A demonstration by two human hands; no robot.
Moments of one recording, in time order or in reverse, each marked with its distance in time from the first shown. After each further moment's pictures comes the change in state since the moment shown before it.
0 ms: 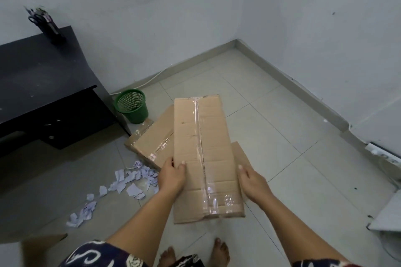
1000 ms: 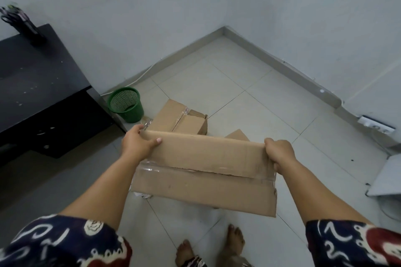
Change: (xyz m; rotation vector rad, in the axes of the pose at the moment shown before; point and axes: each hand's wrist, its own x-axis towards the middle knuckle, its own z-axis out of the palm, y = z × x) left_hand 0.107 0.006 -0.129 0.195 0.047 0.188; right_hand 0.020 -0.041 -0.019 0.408 0.350 0.406
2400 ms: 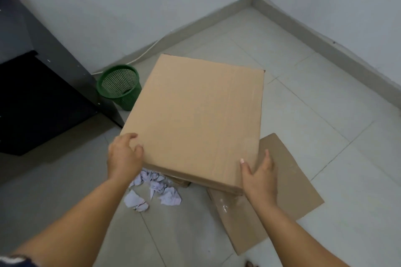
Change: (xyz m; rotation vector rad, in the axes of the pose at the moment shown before) left_hand 0.174 -0.126 0.133 0.179 0.187 0.016; right_hand 0.118 0.050 0.250 -0.116 -0.015 -0.308
